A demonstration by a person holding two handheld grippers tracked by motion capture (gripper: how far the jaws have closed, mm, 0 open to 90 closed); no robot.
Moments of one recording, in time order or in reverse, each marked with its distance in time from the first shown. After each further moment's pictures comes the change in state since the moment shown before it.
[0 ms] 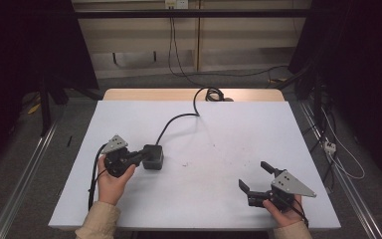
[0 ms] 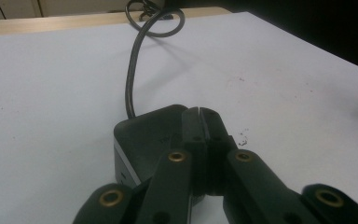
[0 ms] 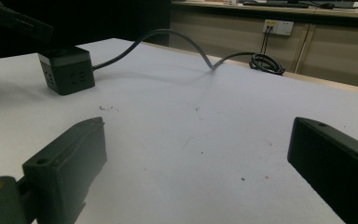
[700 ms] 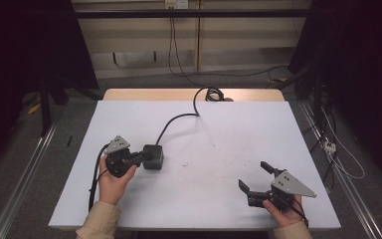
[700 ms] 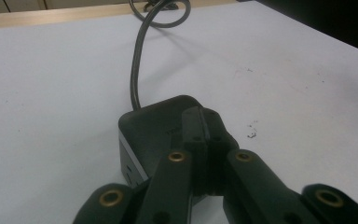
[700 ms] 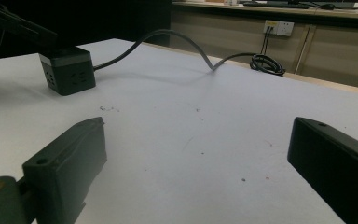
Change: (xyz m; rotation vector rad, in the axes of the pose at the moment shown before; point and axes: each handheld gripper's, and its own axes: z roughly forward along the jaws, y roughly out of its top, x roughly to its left) left arm 0.001 -0.002 0.004 0.030 0.025 0.020; right arm 0.000 0.000 0.000 -0.001 0.002 -0.003
